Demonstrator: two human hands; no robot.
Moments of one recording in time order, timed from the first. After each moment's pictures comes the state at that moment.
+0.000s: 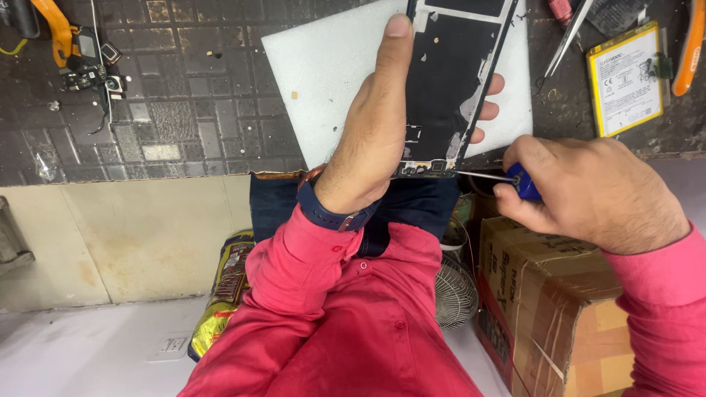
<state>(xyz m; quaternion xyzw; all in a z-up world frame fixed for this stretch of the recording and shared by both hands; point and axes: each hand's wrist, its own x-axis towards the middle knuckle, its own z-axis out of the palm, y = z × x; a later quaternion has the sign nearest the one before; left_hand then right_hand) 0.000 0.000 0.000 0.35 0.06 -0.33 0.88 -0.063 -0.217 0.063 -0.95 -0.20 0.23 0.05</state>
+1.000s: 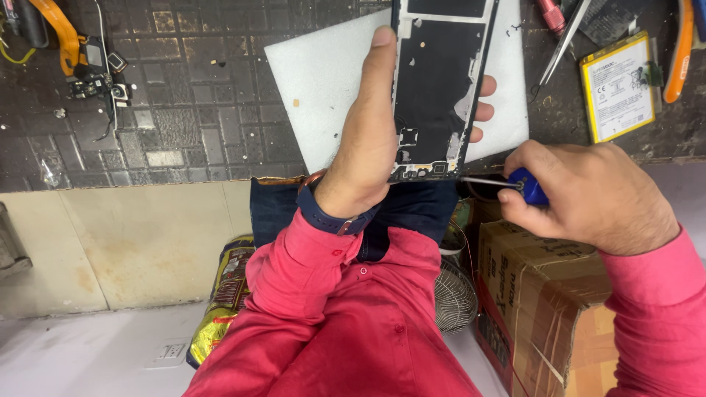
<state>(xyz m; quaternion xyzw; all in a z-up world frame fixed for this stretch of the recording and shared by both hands) -0.001 0.001 -0.009 0.30 0.06 -0.33 0.89 -0.067 -0.229 0.055 -0.95 -0.19 0.21 0.12</state>
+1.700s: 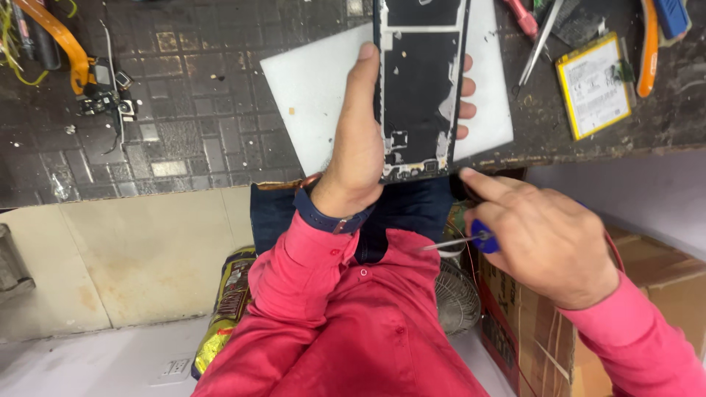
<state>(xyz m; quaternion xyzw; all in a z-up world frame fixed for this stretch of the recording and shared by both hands) -0.003 0.001 -0.011 0.25 0.03 -0.32 0.91 -0.109 -0.183 0.083 -0.96 -0.27 -0.01 0.11</state>
